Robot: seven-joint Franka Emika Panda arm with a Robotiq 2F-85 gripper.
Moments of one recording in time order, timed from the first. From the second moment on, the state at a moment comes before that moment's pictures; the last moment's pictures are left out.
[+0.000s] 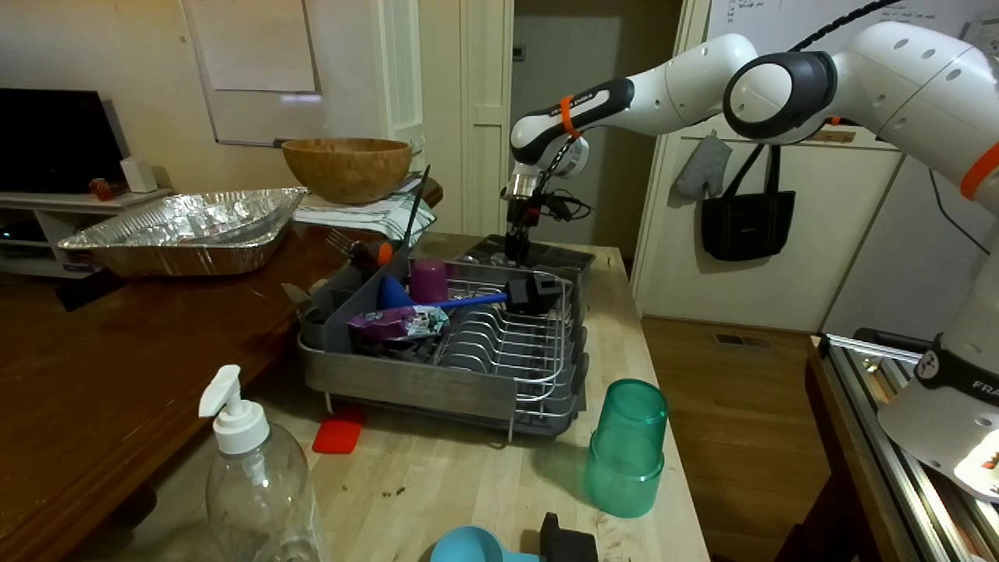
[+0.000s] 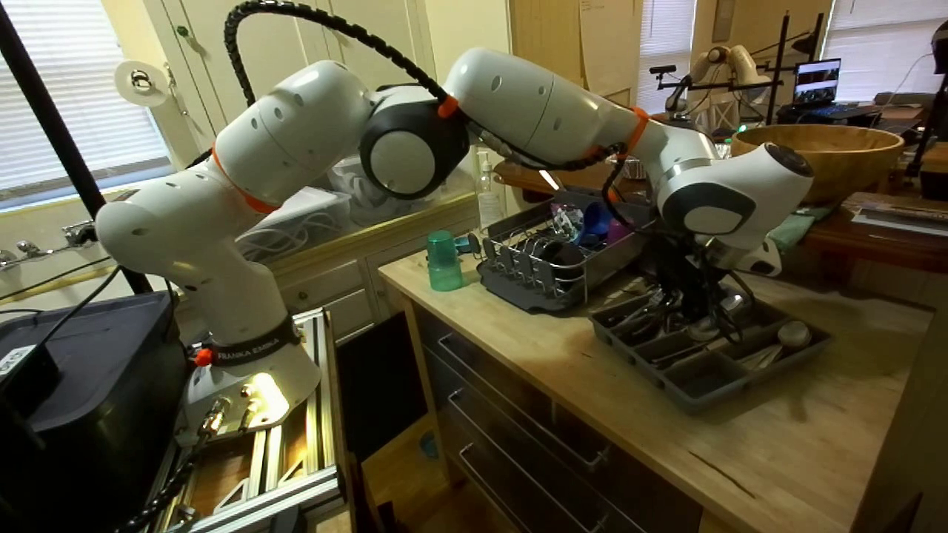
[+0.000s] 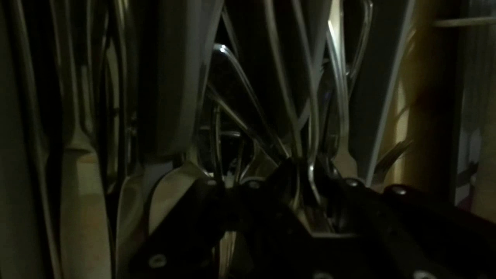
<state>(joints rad) -0.46 1.10 0.15 -0.99 0.27 1.88 -0.57</state>
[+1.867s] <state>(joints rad) -0.53 0.54 0.37 -1.70 0.68 2.69 -0.94</state>
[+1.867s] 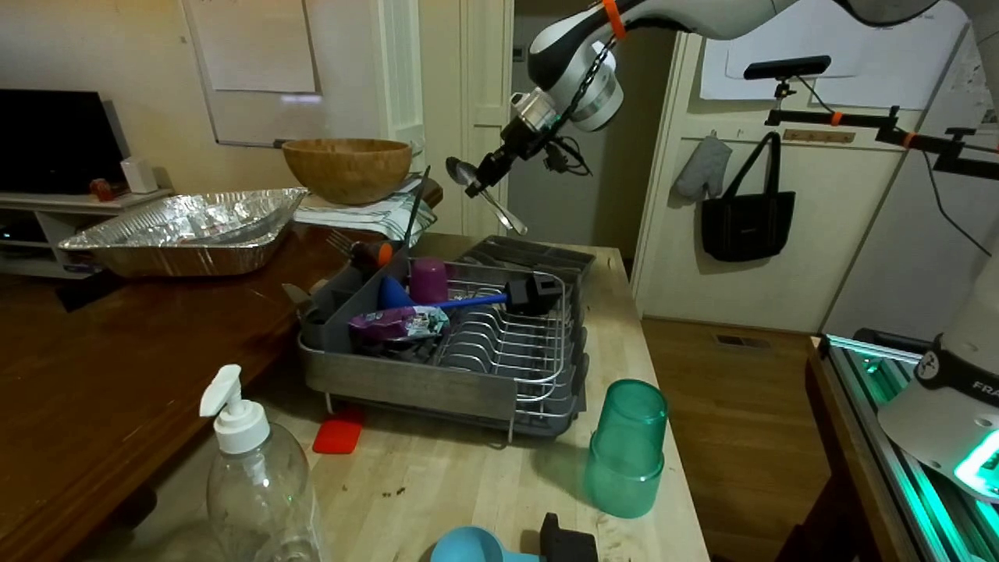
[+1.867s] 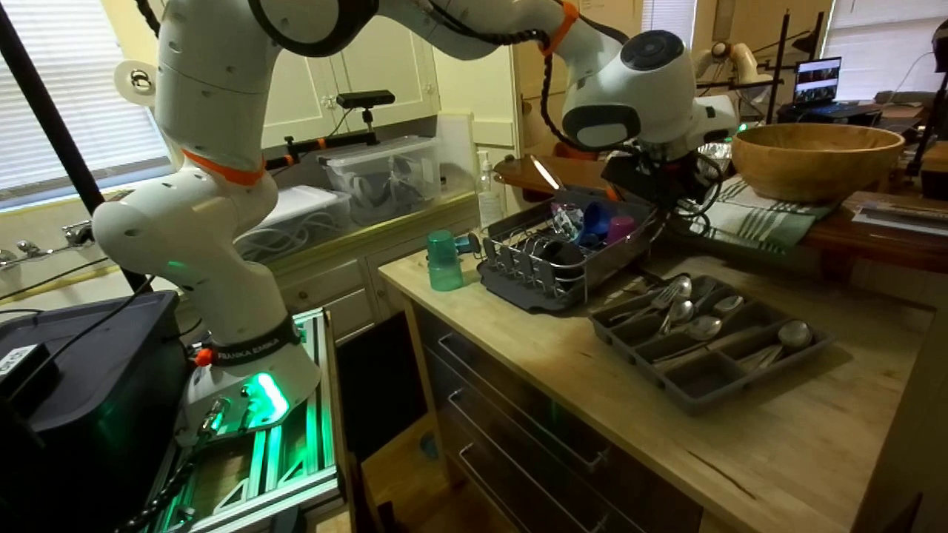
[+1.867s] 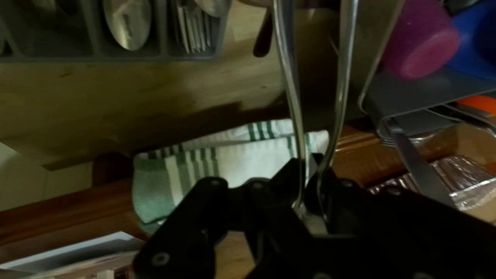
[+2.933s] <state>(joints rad) -0.45 0.52 0.41 -1.68 0.85 2.71 -1.09</state>
